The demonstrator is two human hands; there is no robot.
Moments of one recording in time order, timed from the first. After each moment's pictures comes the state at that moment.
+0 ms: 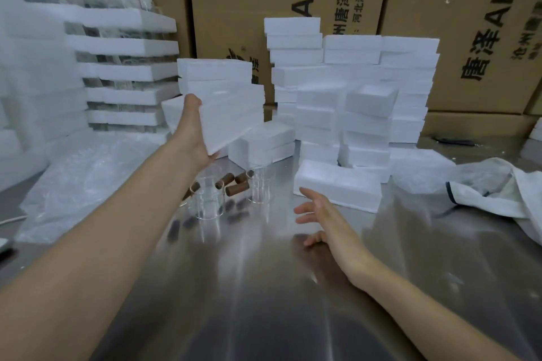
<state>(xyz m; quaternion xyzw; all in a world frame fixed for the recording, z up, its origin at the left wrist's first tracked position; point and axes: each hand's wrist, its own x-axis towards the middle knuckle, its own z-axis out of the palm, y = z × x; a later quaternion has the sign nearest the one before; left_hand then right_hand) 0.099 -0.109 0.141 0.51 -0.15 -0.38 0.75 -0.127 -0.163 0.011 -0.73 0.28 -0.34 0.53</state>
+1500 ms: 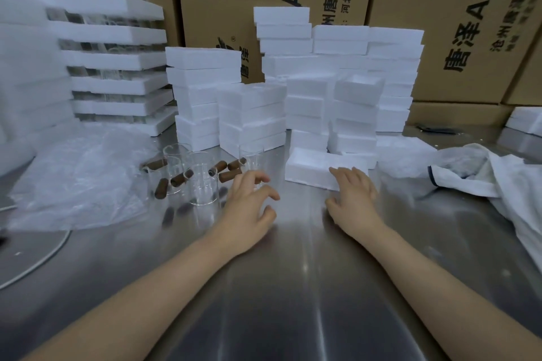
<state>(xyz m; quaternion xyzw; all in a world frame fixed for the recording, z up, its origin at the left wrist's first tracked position) 0.037 -0.091 -0.001 0.63 -0.68 0.06 0.38 -0.155 -0.209 0.009 -0.84 0.48 -0.25 0.06</state>
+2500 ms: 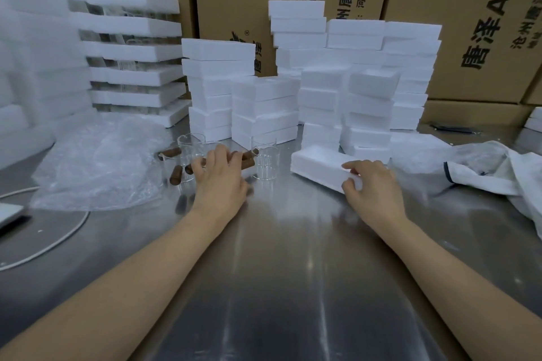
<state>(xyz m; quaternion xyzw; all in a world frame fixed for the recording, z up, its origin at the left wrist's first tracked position) 0.083 -0.093 0.006 0.79 -0.51 0.25 0.22 -0.158 -0.202 0.015 -0.82 0.42 -0.39 0.01</state>
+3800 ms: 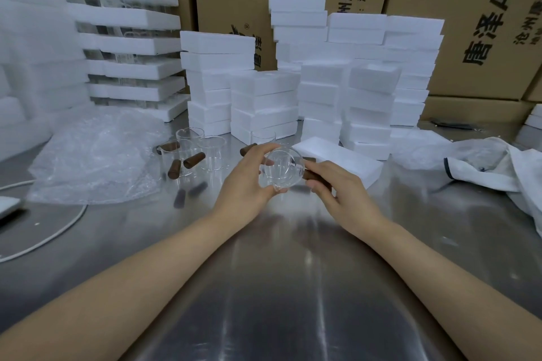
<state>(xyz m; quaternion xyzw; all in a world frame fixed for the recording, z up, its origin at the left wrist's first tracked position) 0.048 -0.094 0.001 0.59 -0.61 0.00 0.52 -0.138 -0.178 0.010 -0.89 0.15 -0.41 0.11</state>
